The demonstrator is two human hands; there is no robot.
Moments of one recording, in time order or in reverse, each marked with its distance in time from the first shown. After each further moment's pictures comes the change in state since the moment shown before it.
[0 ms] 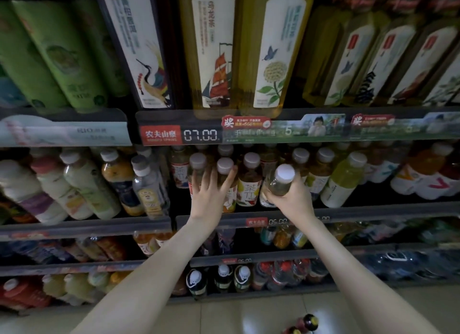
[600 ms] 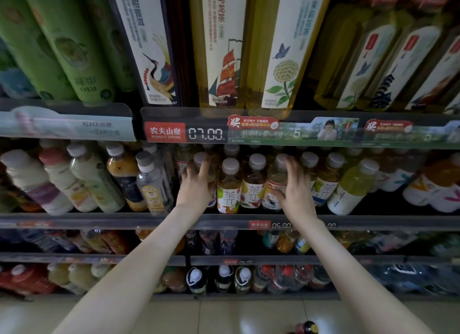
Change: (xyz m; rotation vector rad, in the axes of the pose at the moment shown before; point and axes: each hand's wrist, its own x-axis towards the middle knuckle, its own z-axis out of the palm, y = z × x) left_hand 0.018 -0.036 -0.004 -0.334 -0.079 -0.287; right_hand 0.017 0.008 0.008 -0.492 0.047 -0.337
